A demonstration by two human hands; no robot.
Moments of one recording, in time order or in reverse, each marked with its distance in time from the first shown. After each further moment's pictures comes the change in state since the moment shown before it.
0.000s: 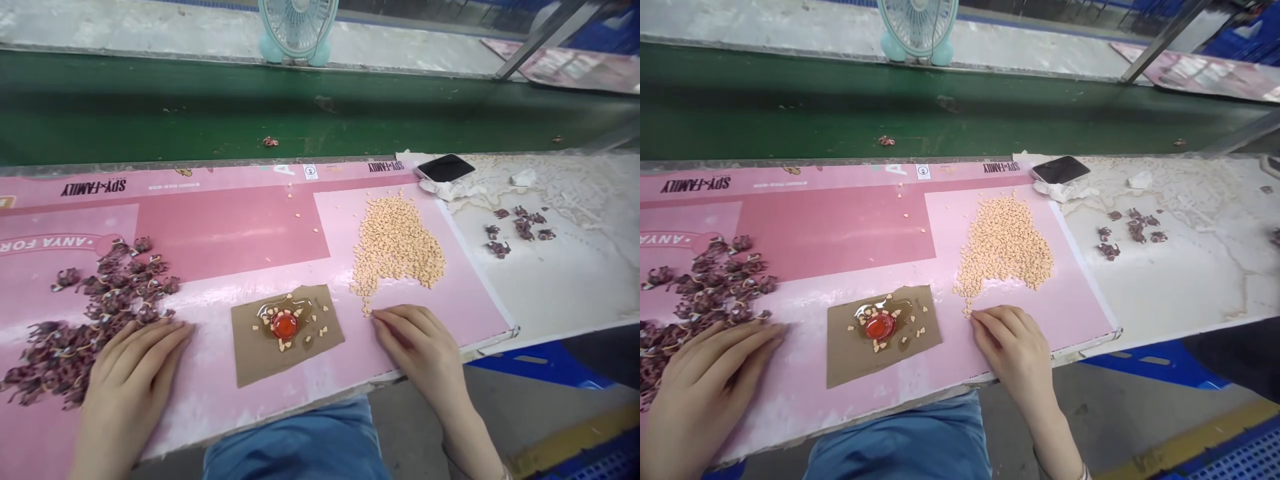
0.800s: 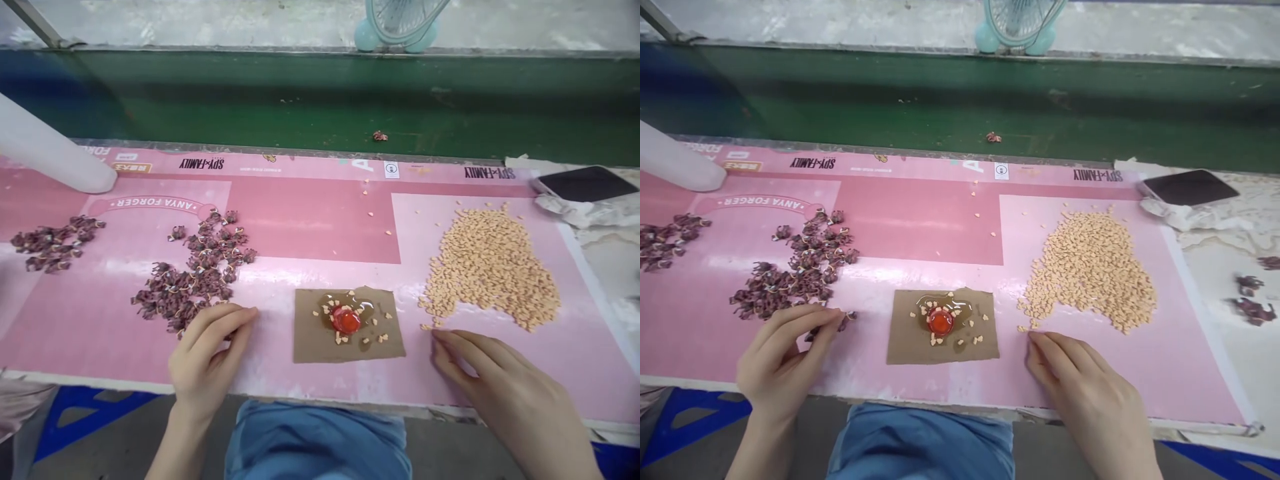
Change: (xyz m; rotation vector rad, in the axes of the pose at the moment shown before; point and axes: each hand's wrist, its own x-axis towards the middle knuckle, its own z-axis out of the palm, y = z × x) left_hand 0.004 0.055 -0.012 -0.153 0.354 -0.083; right_hand 0.016 0.001 -0.009 -0.310 -0.134 -0.334
